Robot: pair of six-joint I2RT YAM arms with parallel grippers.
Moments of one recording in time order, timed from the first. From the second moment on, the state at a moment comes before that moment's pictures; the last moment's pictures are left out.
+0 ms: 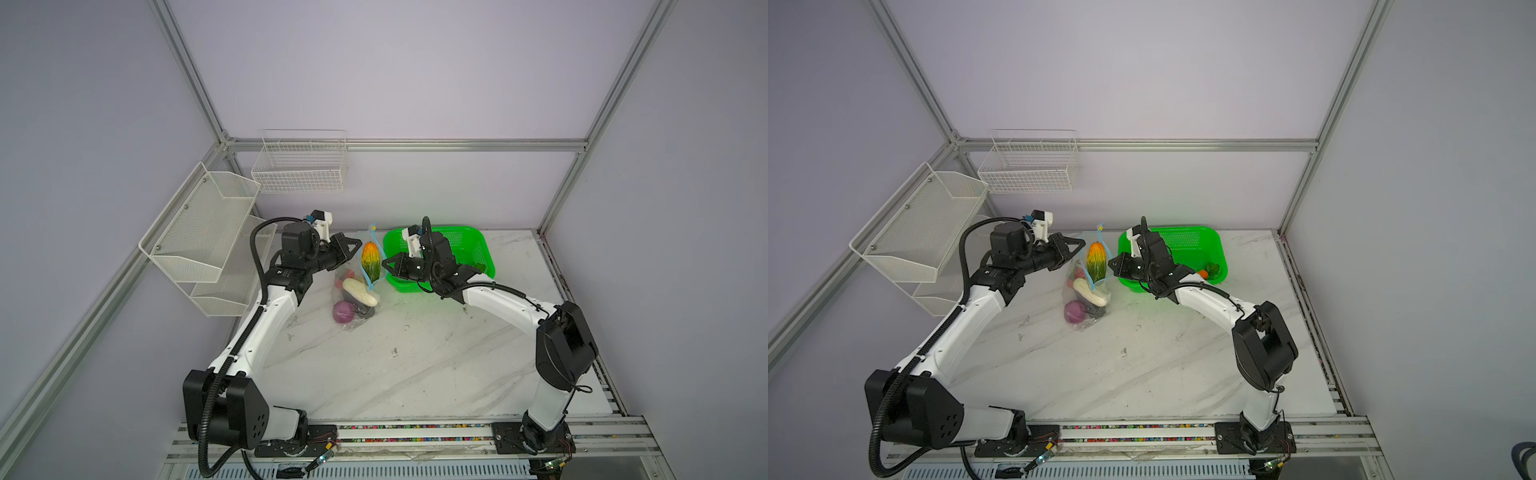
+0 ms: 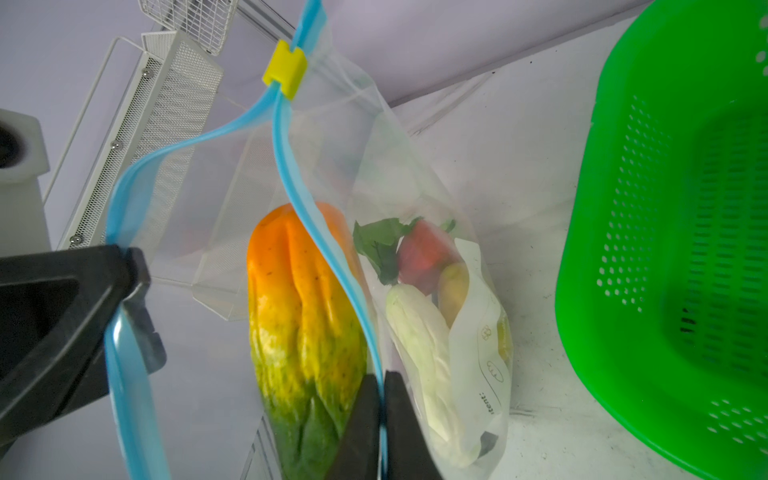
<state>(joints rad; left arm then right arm) -0.14 1.38 1.25 -0.22 0.57 -0.76 0.68 1.80 1.43 -0.01 -0.35 0.81</state>
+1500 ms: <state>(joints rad) 0.02 1.22 1.25 -0.38 0.53 -0.72 0.79 1.77 1.66 -0.11 -0.28 0.74</state>
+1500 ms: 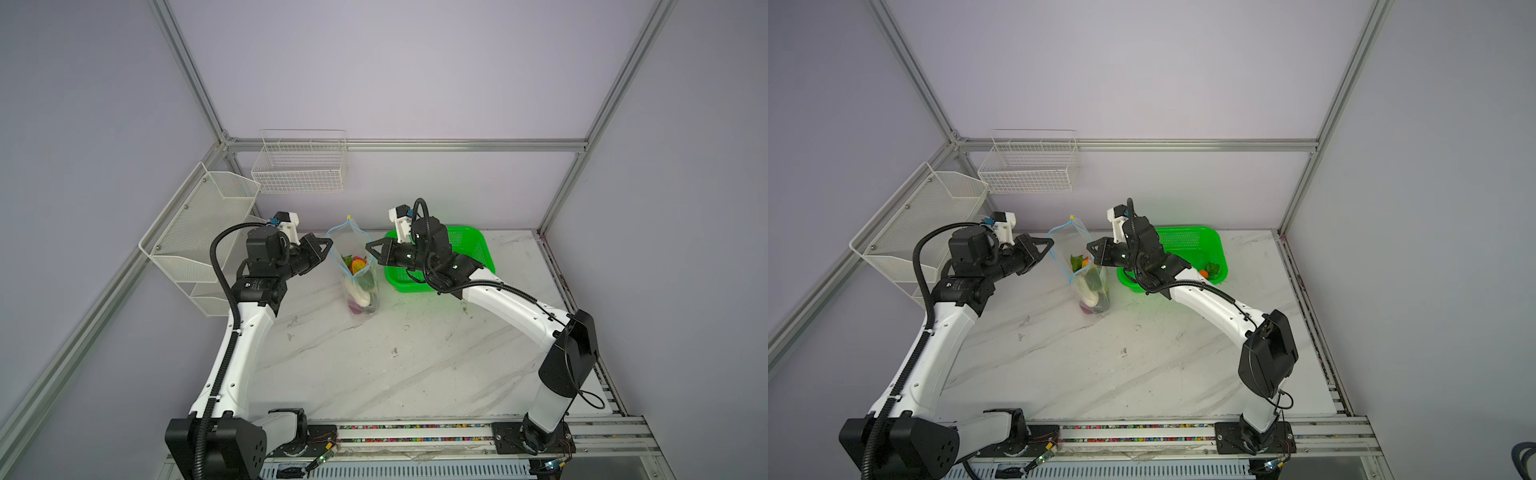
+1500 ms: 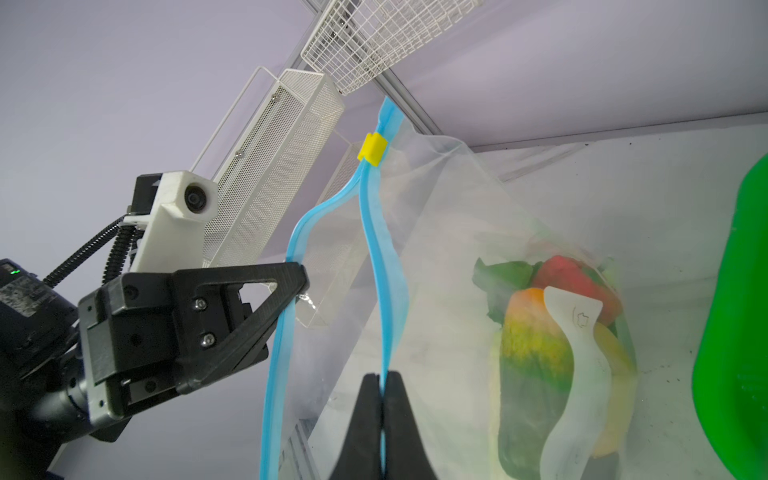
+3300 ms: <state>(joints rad) -0.08 1.32 1.17 -0.27 0.64 -0.71 0.46 1.94 1.81 -0.79 0.10 0.55</state>
